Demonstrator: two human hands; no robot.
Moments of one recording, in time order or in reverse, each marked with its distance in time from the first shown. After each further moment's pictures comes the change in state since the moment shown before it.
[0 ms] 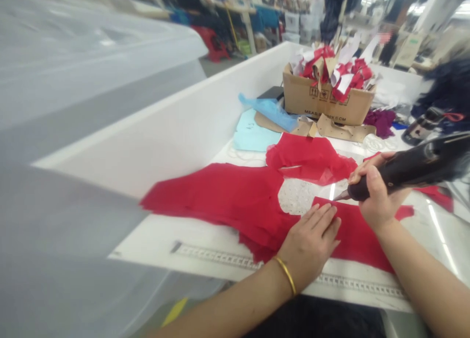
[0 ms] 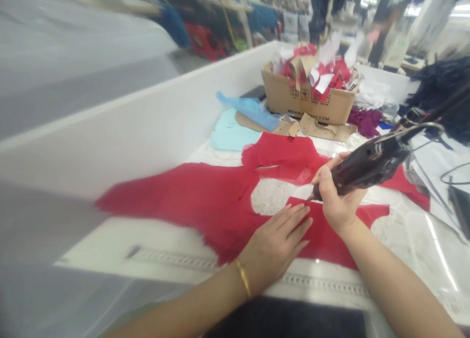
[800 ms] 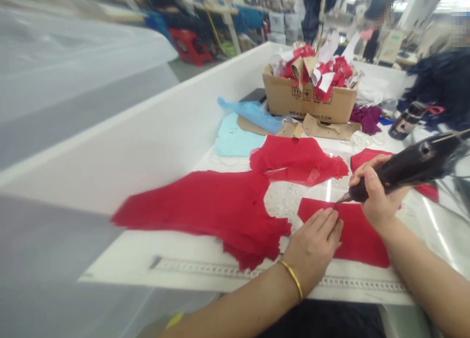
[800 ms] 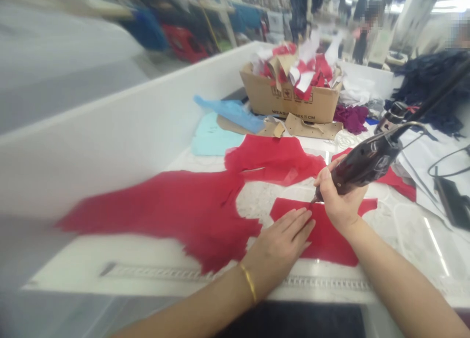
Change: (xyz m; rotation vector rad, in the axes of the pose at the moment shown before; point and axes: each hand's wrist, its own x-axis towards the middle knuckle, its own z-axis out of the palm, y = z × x) left_hand 0.014 0.016 0.019 0.019 -0.060 0.055; right_hand 0.001 -0.008 -0.030 -0.118 0.028 0.060
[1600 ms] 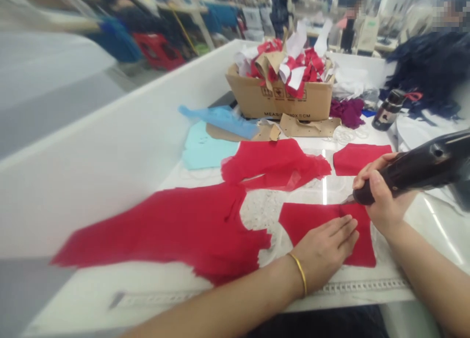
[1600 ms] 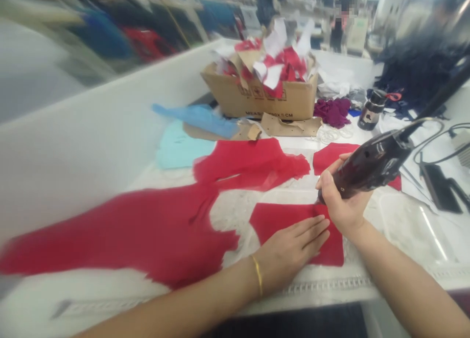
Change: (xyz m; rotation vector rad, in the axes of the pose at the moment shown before) left_hand 0.036 0.008 0.022 -0.152 0.042 0.332; right_hand 0.001 -0.003 -0.045 0.002 0.051 -0.016
